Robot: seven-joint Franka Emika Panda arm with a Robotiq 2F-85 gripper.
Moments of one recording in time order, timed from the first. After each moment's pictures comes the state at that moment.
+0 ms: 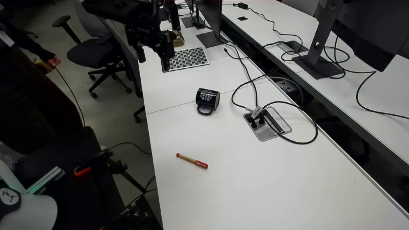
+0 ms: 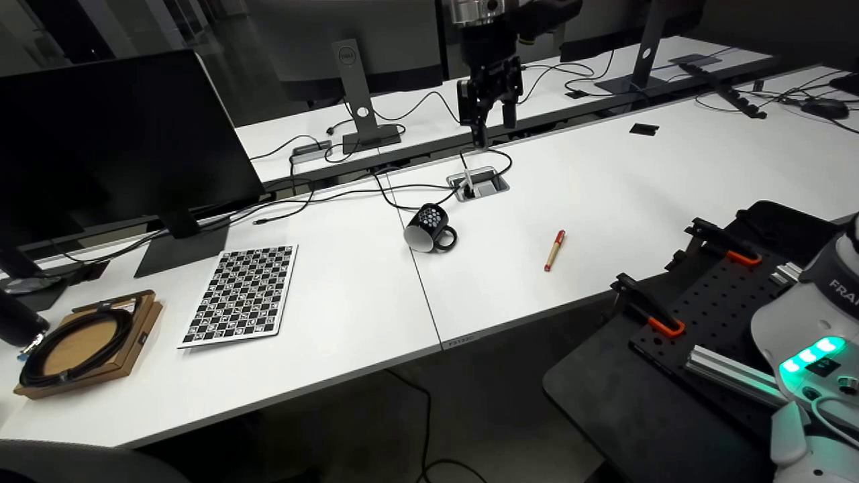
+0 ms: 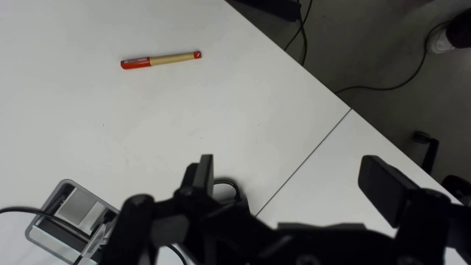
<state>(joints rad) 0.12 -0.04 0.12 -2.38 0.03 2.24 -0.12</state>
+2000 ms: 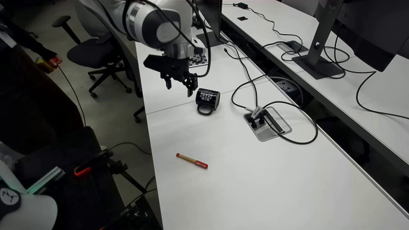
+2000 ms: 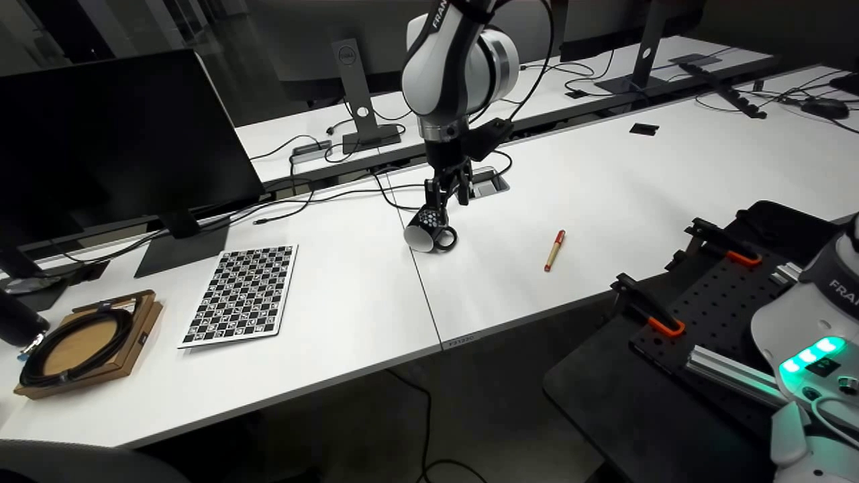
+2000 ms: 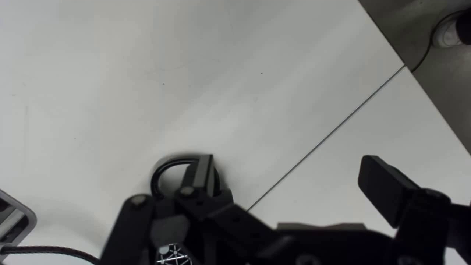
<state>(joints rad) 0.09 0.53 0.17 -2.11 0.02 2.56 -0.24</state>
